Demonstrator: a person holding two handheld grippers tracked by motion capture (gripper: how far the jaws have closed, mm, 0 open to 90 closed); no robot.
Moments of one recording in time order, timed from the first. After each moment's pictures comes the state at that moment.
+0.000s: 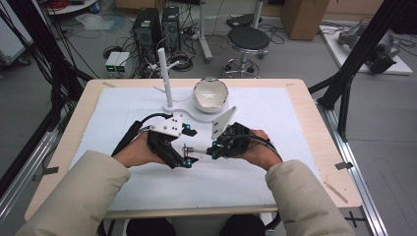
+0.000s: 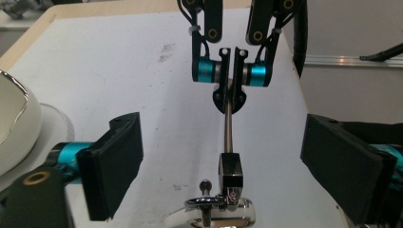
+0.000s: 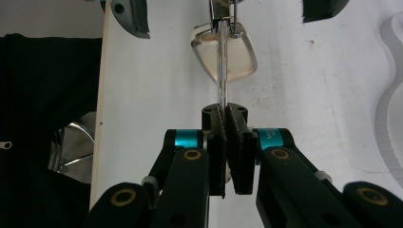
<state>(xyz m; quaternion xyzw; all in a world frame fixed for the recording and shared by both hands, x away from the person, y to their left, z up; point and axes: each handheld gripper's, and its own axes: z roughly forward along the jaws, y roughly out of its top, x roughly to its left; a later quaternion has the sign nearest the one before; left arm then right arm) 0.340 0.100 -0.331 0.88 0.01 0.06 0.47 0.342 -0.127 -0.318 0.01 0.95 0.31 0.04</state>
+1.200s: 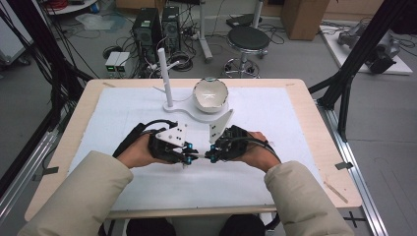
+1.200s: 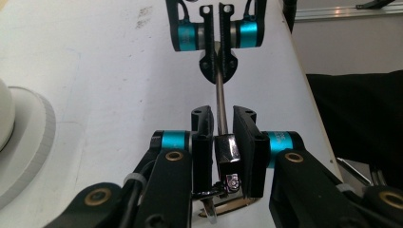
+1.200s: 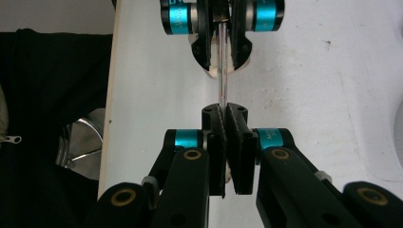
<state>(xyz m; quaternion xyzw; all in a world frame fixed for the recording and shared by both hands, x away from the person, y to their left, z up) 0.334 0.096 -0.338 0.91 -0.03 0.05 0.41 0.339 -0.122 -0.323 -0.01 0.95 0.30 0.03</state>
